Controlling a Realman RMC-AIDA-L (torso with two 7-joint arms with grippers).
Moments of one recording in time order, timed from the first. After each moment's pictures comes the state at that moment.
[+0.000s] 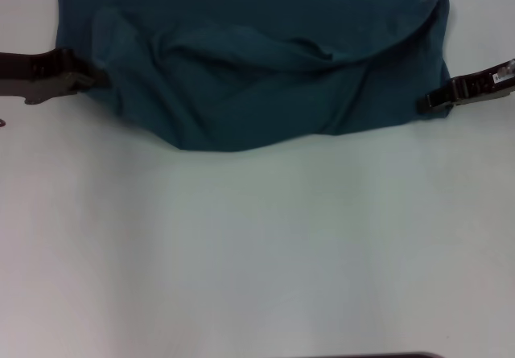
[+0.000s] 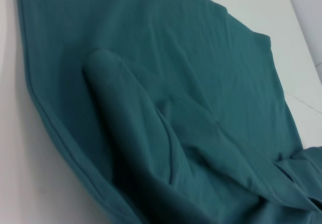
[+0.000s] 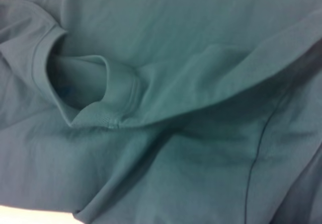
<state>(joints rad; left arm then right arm) -0.58 -2.00 -2.40 -0.84 -0.88 1.41 -2.57 0.70 1.98 -0.75 -0.70 -2.59 -1.32 2.37</state>
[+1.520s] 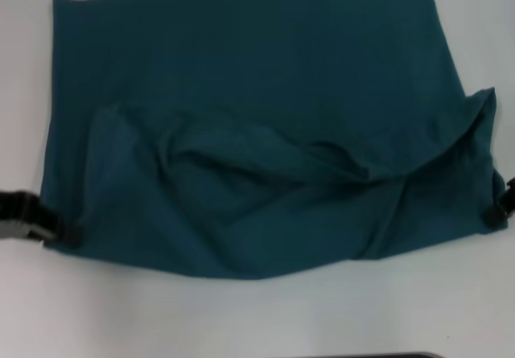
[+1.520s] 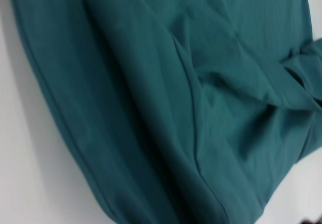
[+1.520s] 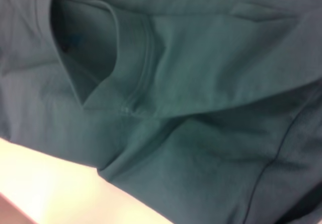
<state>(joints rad) -0.52 -1.96 -2.41 -0.91 -0.68 1.94 -2.52 0.66 1.98 -0.76 -0.90 -2.79 -1.88 2.40</state>
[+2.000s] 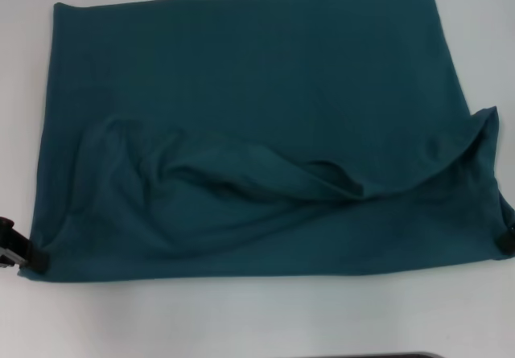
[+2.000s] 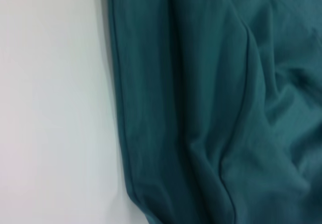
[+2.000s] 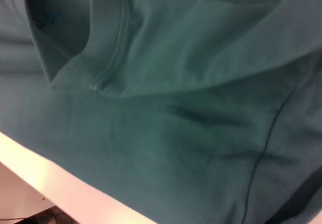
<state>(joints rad) -0.50 -1.95 -2.43 -0.92 -0.53 1.91 -2.53 0.63 1.98 -0.79 -0.91 -2.81 -1.92 2.40</state>
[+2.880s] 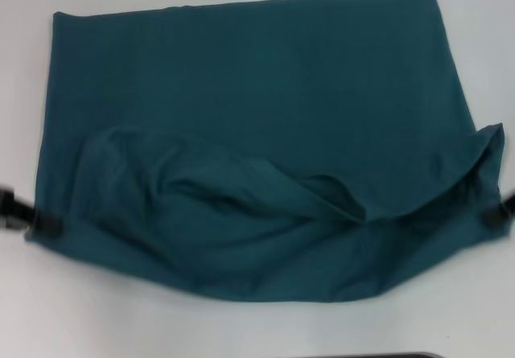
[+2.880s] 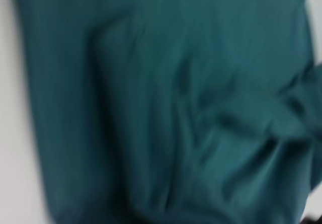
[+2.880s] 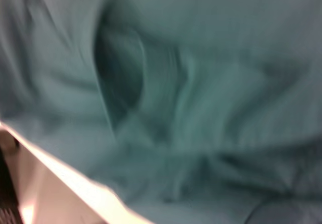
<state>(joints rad) -0.53 -1.96 -2.55 -0.95 -0.60 2.00 -2.43 0.64 1.95 -0.70 -0.91 -2.69 -1.98 2.35</state>
